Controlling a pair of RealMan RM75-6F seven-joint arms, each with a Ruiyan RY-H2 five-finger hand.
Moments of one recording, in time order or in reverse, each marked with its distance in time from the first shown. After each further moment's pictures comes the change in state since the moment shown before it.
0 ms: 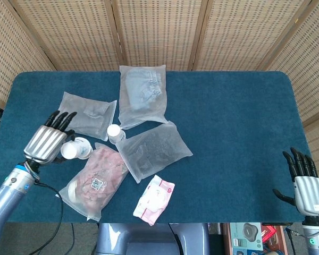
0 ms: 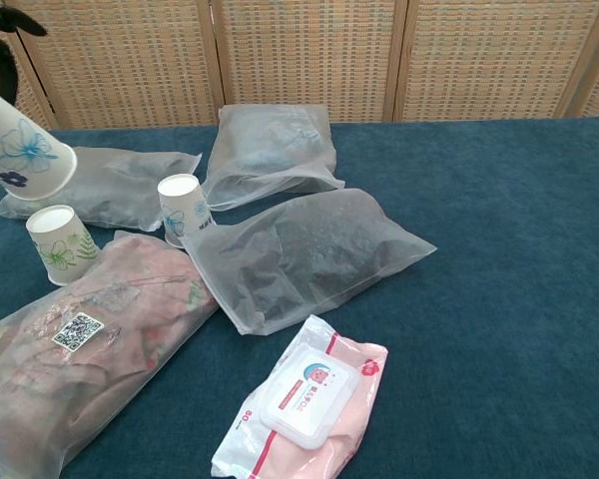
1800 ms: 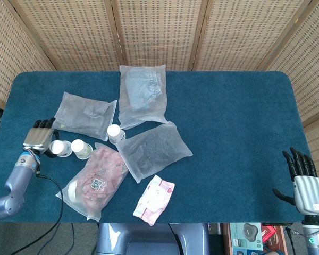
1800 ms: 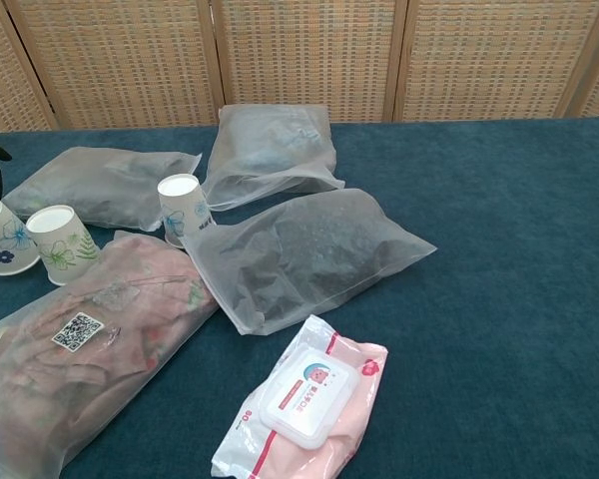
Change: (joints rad) left arm -0.062 -0.357 -0.018 0.534 -0.481 -0.265 0.066; right arm 0.005 -0.003 0.002 0.006 0.008 -0.010 0.005
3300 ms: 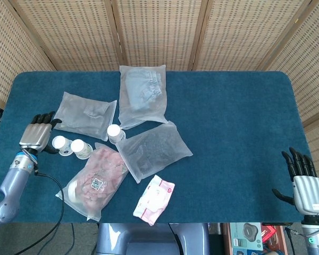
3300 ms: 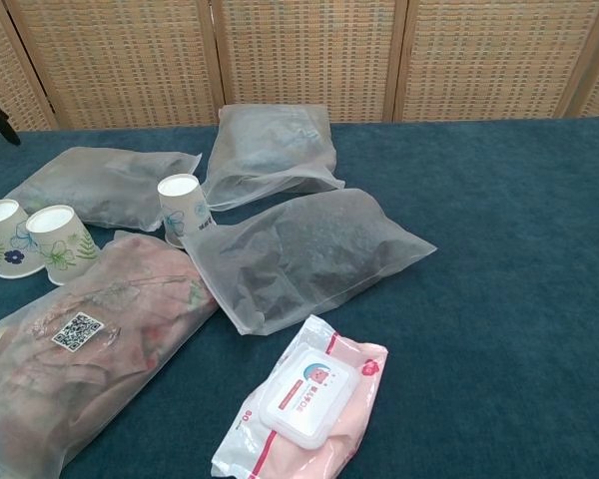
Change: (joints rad) left arm 0.057 0.110 -0.066 -0.165 0.132 0.099 -0.135; right arm 0.001 -0.001 -0.003 -0.002 -0.001 -0.004 -0.008
